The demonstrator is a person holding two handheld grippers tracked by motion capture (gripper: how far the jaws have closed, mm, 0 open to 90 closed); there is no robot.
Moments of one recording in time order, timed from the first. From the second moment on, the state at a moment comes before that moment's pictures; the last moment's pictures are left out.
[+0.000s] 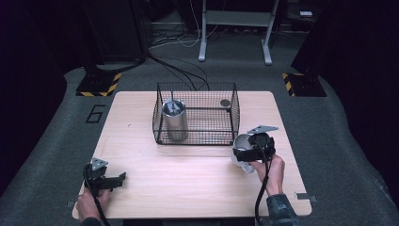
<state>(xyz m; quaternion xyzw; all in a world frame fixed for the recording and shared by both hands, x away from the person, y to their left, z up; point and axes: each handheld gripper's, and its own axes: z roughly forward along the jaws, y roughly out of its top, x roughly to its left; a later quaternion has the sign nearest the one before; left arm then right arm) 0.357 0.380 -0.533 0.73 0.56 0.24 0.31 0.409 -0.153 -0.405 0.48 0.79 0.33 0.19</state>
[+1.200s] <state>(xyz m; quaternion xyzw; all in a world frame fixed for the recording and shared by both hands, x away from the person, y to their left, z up) 0.357 0.380 -0.533 0.73 0.56 0.24 0.31 0.409 -0.116 -0.361 0.43 0.81 0.36 0.20</state>
